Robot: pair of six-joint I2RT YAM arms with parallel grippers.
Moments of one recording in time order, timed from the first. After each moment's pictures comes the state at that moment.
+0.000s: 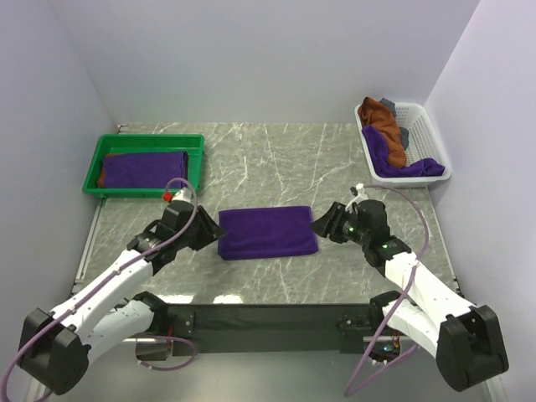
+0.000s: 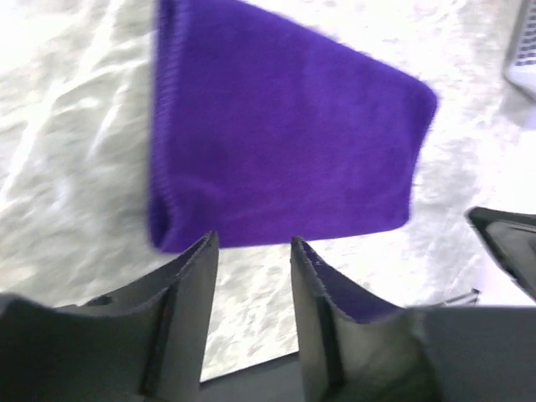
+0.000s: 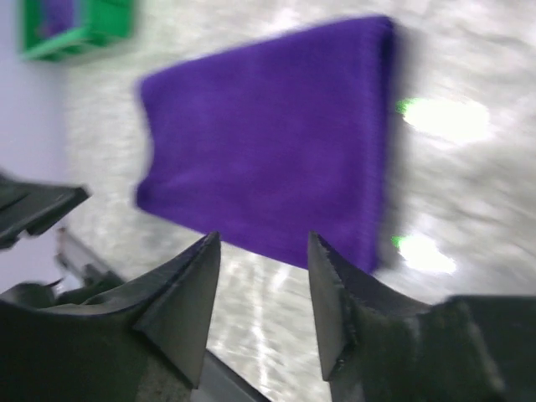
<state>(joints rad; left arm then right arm) -0.50 0.91 0.56 -0.40 0.01 -0.96 0.31 0.94 0.42 -0.04 -0.35 0.71</state>
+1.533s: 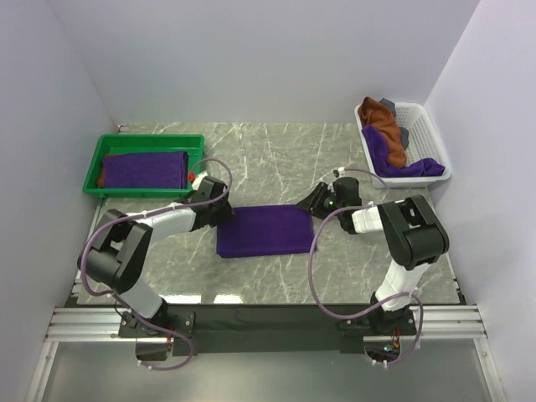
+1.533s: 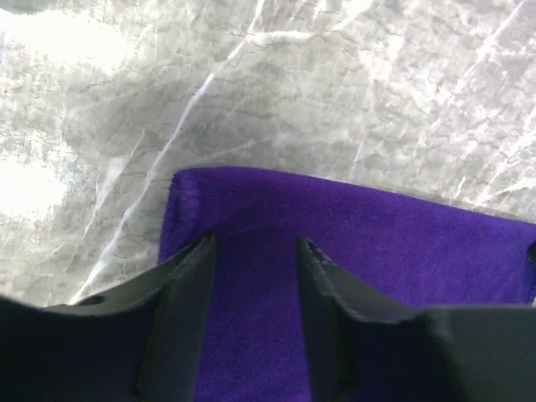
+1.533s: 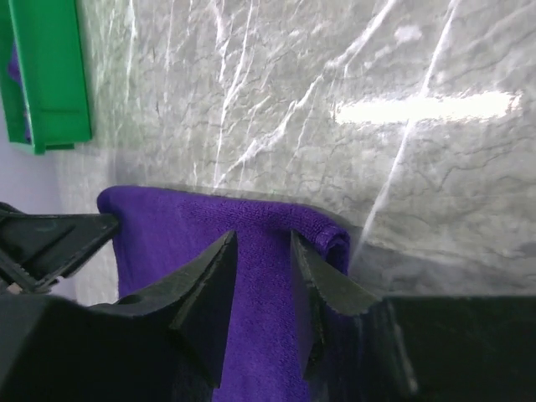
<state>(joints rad) -0.47 1.61 0.81 -0.09 -0.15 -0.89 0.26 1.77 0.66 0.53 -0.38 0.80</state>
